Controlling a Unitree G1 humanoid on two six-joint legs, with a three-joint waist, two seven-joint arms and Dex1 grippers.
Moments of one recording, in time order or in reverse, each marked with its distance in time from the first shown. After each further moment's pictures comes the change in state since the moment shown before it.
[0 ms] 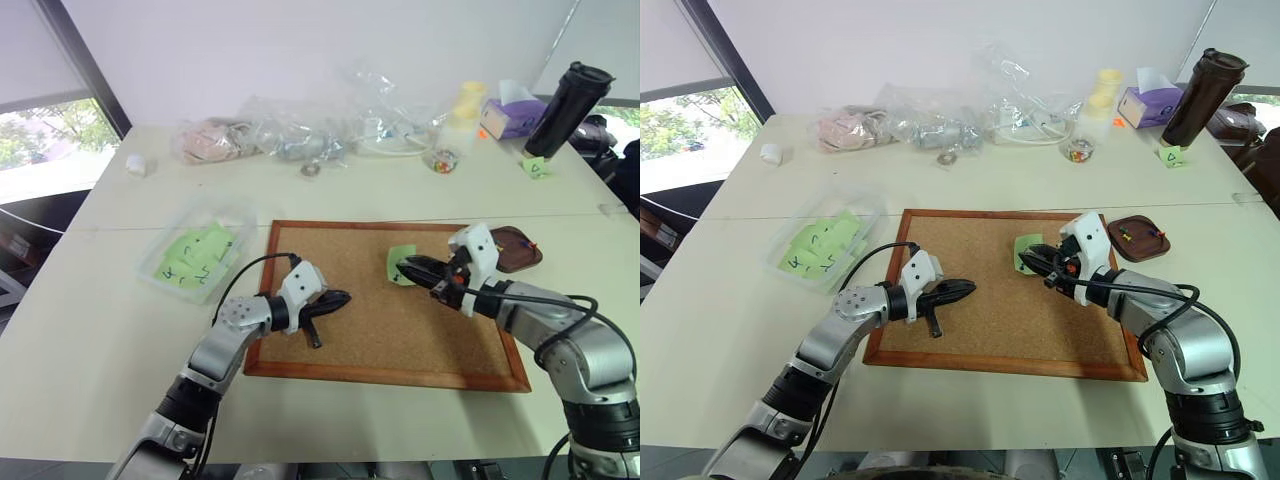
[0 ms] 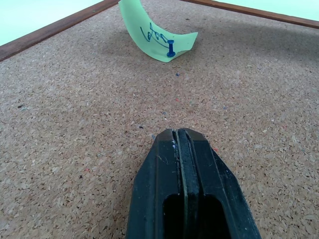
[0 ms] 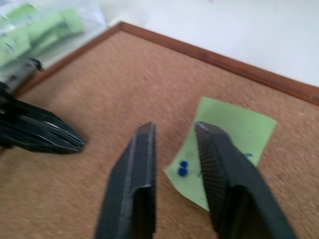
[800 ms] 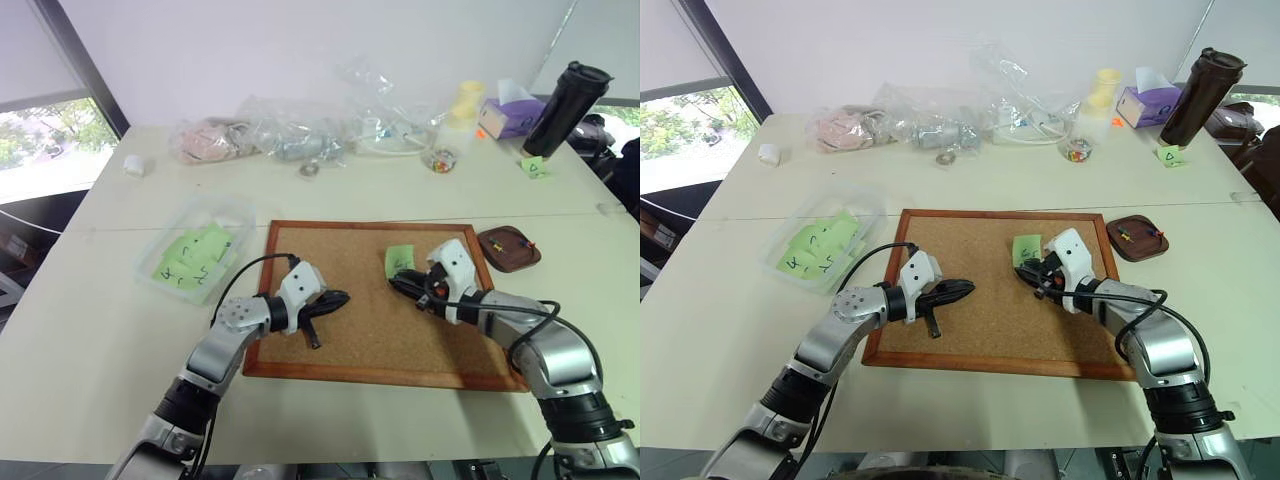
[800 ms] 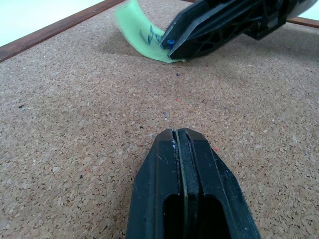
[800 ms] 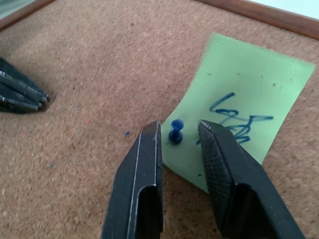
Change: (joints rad) left arm 0.012 0.007 0.002 -0.017 0.000 0.002 0.007; right arm -0.011 0.040 0.103 0.154 -0.164 -0.141 0.057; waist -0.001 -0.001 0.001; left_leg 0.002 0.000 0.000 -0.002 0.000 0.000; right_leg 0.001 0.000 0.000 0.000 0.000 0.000
